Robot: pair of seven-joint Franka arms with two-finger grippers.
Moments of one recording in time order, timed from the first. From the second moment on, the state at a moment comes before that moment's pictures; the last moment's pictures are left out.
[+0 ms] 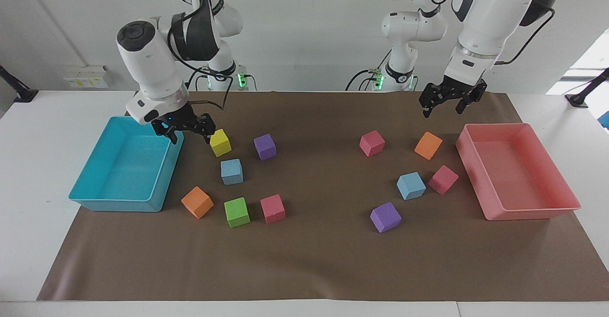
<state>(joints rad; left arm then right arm) -0.13 -0.06 -0.09 -1.75 0.00 1.72 -0.31 0.14 0.07 -0.06 -1.84 0.01 1.92 0.08</state>
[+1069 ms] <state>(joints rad) -0.15 -0.03 -0.09 -1.79 0.00 1.81 -0.35 0.21 0.14 -0.06 -1.93 0.01 2.06 0.08</state>
